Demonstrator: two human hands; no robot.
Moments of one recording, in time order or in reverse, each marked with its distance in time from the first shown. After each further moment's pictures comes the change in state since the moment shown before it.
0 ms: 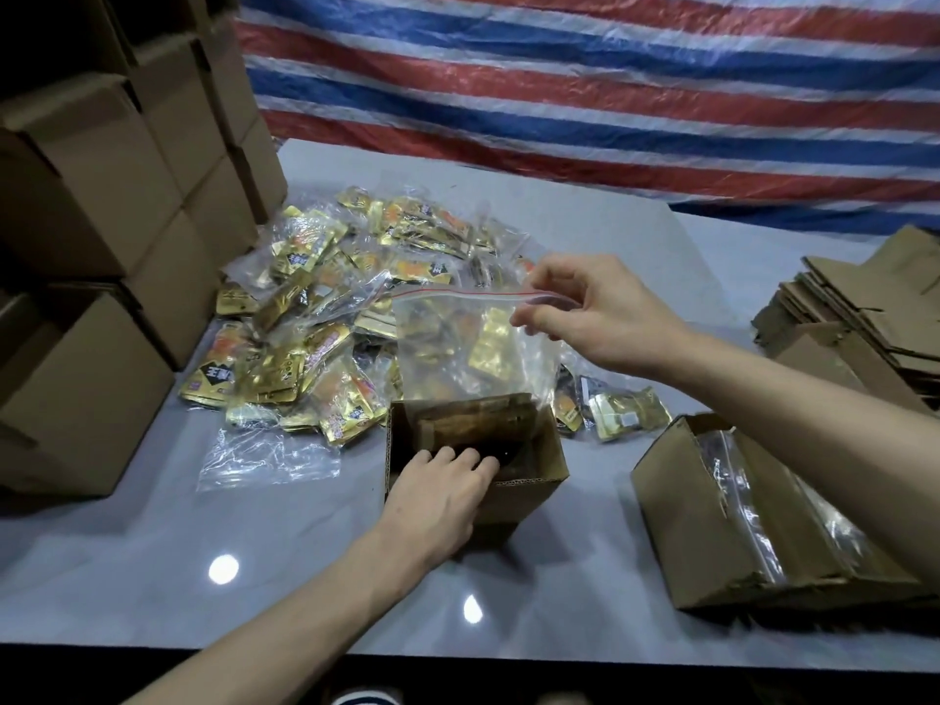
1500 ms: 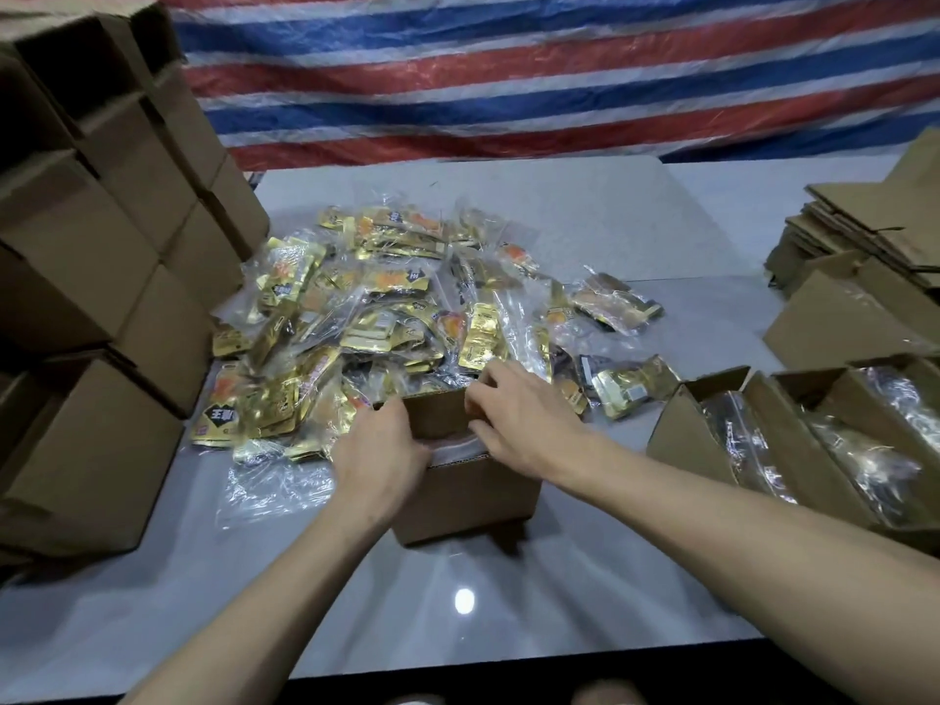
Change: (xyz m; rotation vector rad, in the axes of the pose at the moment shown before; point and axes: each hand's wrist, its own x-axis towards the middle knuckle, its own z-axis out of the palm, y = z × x) left_hand 0.029 -0.033 -0.038 -0.276 0.031 -0.637; right_hand -0.029 0.070 0.098 -0.600 -0.068 -0.049
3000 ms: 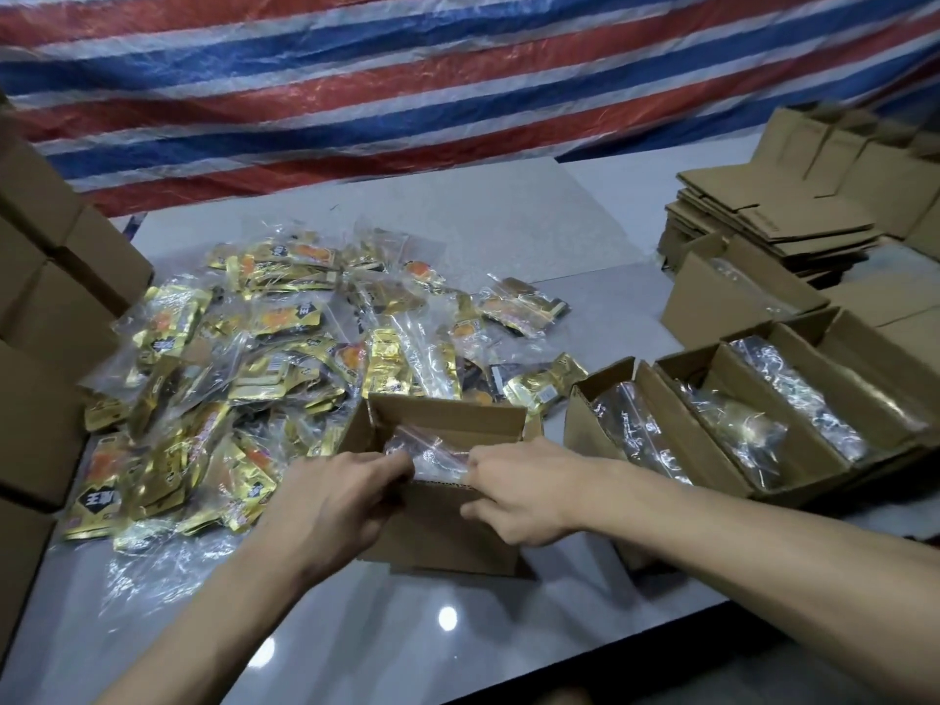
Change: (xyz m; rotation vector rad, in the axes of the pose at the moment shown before) left_hand -0.017 0.045 -0.018 0.295 -0.019 0.890; right_hand -0.078 0.050 -0.045 -0.011 -0.476 0.031
